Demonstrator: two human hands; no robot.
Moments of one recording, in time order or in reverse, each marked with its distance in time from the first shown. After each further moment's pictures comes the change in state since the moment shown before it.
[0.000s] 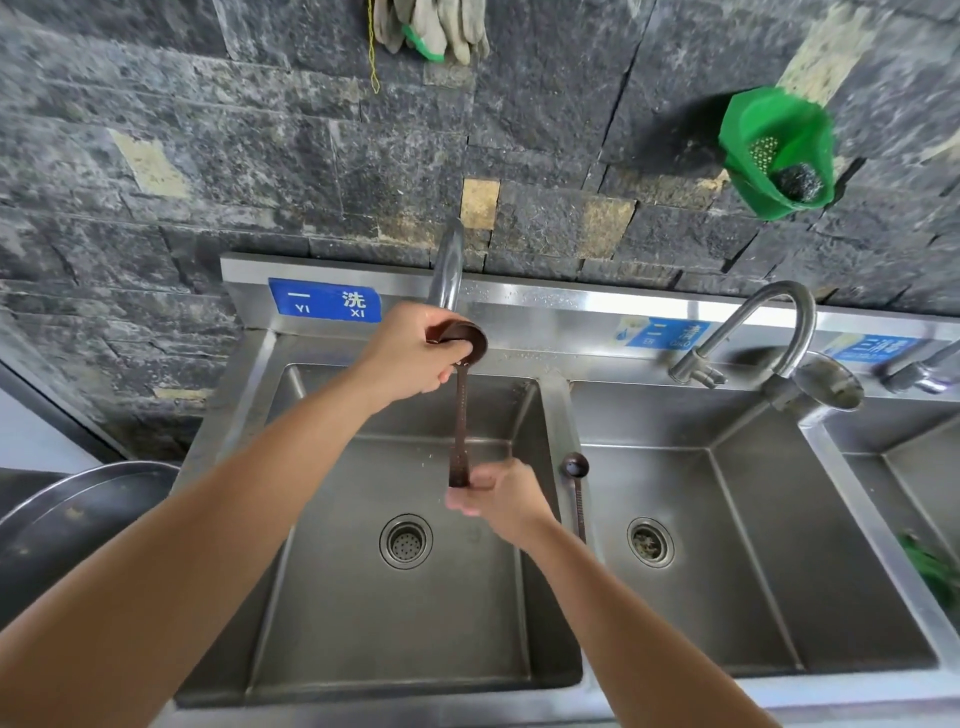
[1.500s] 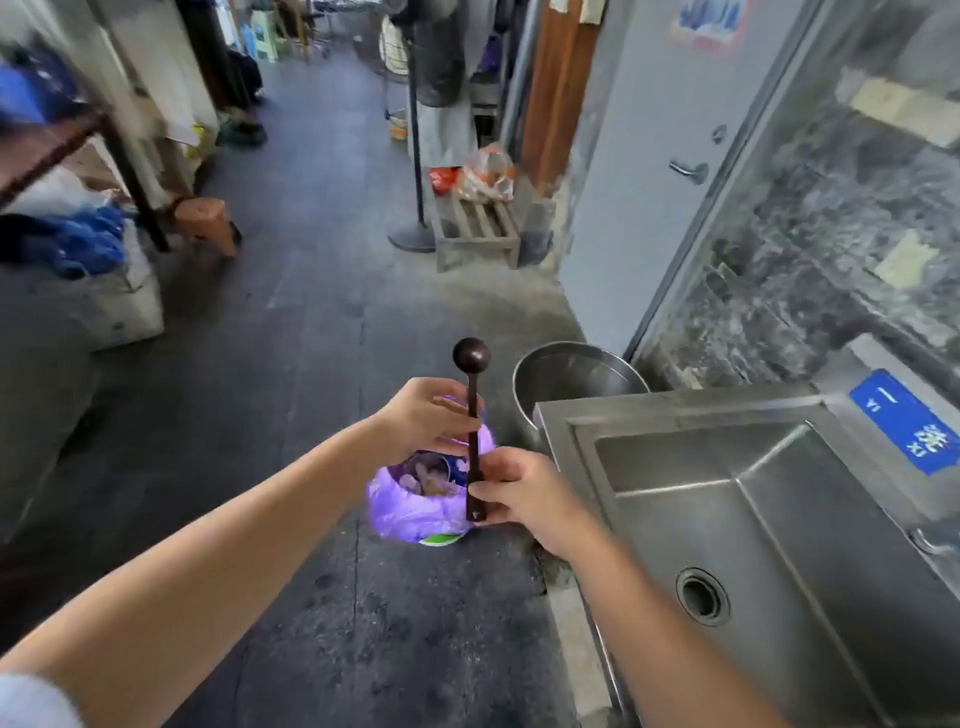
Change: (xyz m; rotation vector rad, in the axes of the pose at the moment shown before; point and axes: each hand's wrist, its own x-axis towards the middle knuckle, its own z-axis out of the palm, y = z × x) left_hand -0.568 -0.072 0.078 -0.504 1.253 -0.428; right_hand -0.296 0.001 0.203 -0.156 -1.360 -0.310
